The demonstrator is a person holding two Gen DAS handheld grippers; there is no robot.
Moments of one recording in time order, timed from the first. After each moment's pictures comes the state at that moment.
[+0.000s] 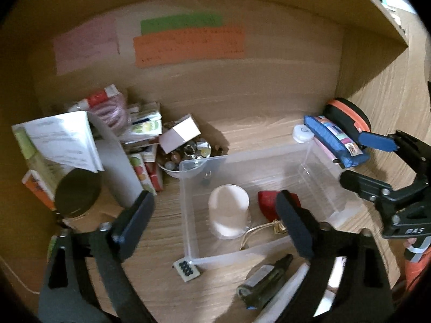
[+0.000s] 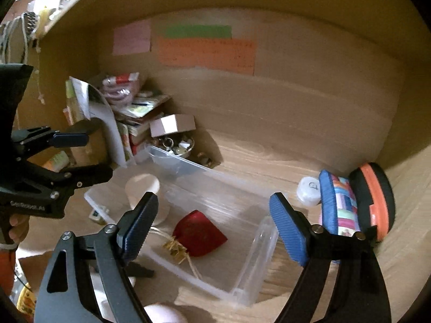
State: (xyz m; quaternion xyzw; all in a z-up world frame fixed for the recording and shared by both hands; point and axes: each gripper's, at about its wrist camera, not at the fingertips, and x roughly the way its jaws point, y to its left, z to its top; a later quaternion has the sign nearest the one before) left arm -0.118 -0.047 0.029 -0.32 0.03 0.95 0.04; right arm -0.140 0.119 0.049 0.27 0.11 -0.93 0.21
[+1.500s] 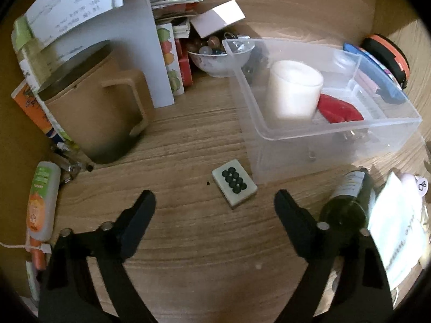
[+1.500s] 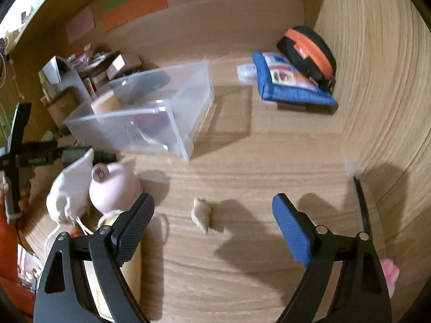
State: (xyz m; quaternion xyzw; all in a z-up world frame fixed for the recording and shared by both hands) left arm -0.108 -0.090 -0.086 -0.45 0.03 0.89 -0.01; right arm -0.051 0.236 -0.062 0.39 -0.01 -0.91 0.12
